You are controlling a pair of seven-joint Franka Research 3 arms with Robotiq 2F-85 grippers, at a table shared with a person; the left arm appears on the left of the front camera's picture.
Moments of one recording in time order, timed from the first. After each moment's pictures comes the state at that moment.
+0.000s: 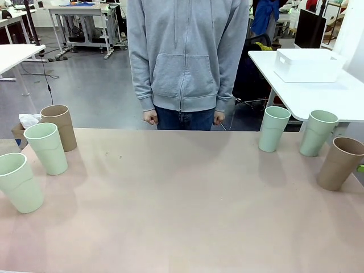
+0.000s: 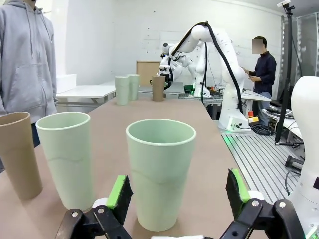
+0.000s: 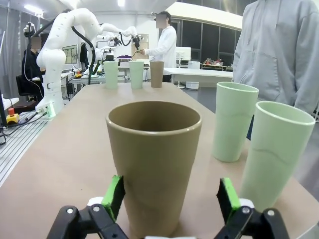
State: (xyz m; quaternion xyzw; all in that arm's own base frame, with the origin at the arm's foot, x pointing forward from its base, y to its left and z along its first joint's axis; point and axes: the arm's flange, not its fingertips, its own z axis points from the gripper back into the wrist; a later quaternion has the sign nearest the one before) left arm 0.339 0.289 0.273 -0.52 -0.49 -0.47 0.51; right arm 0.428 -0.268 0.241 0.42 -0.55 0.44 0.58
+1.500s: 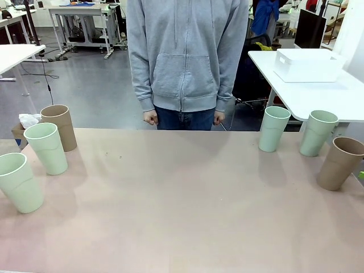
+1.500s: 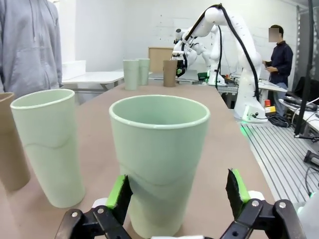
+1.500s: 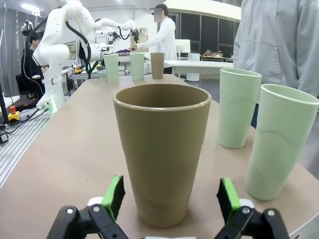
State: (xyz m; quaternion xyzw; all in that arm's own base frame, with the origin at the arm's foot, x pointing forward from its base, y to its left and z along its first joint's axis) left arm 0.328 0.236 0.241 -0.49 -0.50 -0.46 0.55; right arm 0.419 -0.273 0.231 0.42 -0.53 0.44 0.59
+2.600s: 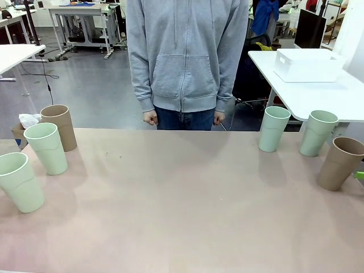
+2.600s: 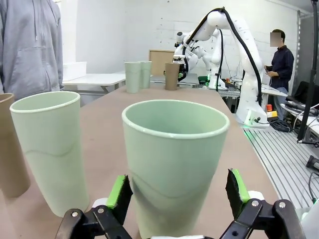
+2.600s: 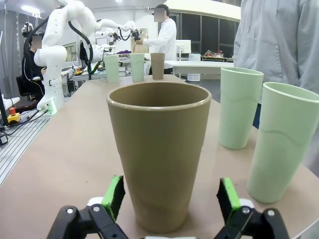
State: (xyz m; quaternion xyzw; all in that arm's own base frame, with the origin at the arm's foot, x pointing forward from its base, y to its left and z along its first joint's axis) left arm 0.345 0.222 0.240 -0.49 -0.50 -0.46 0.55; right arm 0.423 -0.264 0.226 0.42 -0.53 0.43 0.59
